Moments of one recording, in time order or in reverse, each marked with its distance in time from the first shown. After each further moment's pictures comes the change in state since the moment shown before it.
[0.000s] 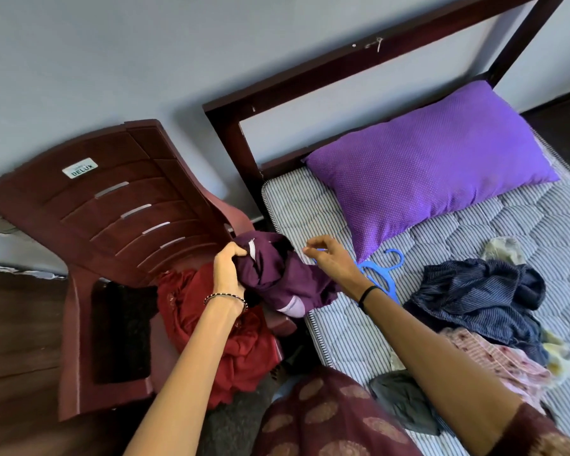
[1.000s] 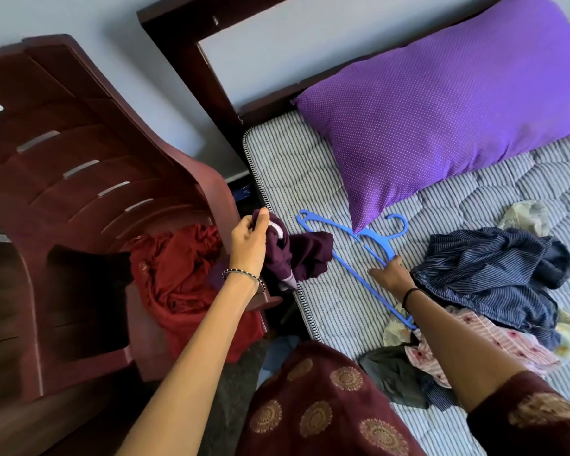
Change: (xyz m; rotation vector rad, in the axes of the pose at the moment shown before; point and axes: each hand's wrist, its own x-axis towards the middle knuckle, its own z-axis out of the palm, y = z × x) left_hand 0.059 -0.086 0.039 0.554 0.020 0.206; right_hand 0.040 0.196 -0.104 -0.440 0.036 0.597
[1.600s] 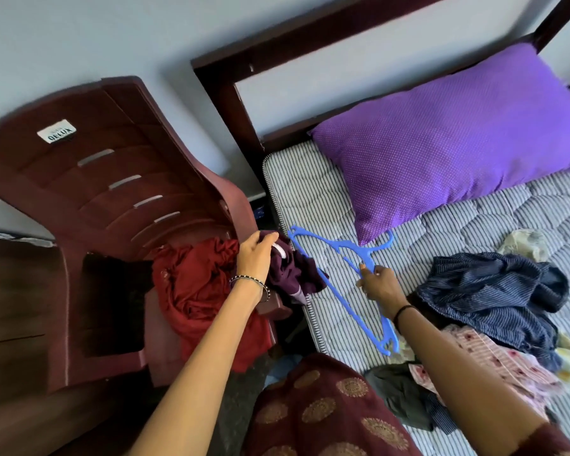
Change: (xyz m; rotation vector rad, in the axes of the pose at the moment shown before) left_hand -0.026 0.016 -0.028 0.020 0.012 -0.061; right_hand -0.072 -0.049 0.010 0.456 0.052 -0.188
